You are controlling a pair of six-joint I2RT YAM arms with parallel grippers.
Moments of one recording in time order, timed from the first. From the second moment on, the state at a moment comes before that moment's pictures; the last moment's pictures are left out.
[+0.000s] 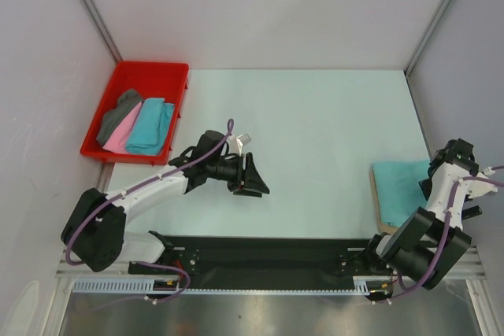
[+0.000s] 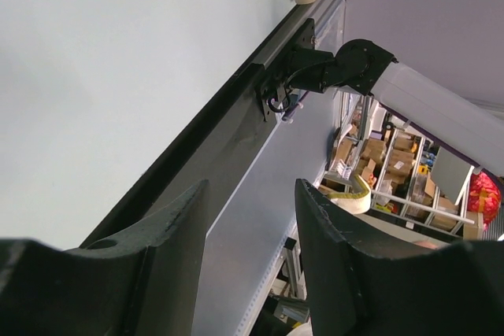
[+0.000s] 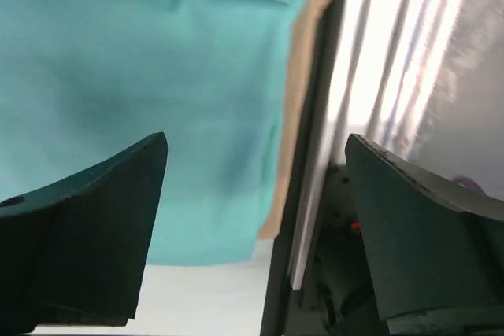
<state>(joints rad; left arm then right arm) -0.62 1.32 0.74 -0.14 0.78 -0.84 -0.65 1.18 0.88 -0.95 0.49 0.69</state>
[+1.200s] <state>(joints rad) -0.48 1.03 0.72 -0.25 0.74 -0.69 0.28 1.10 0.72 -0.24 -0.33 0.91</state>
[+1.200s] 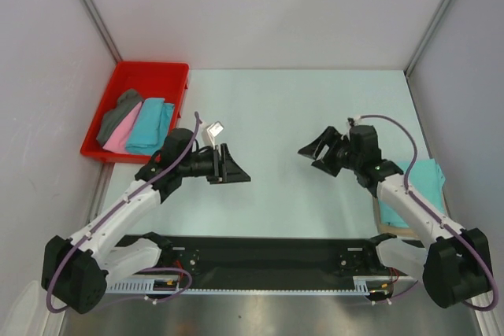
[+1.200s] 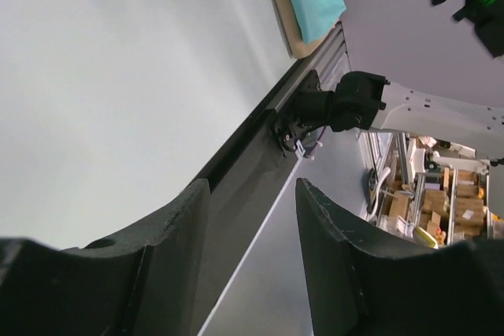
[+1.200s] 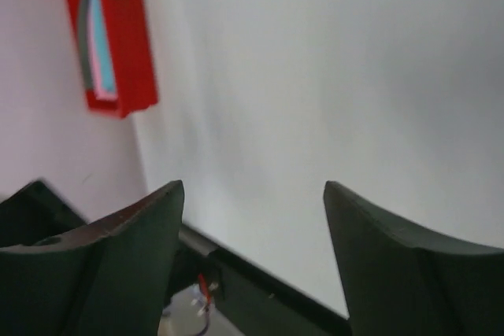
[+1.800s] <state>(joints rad) -0.45 0.44 0.12 0.11 0.59 -0.96 0.40 0.08 0.13 -0.25 -0.23 1.30</state>
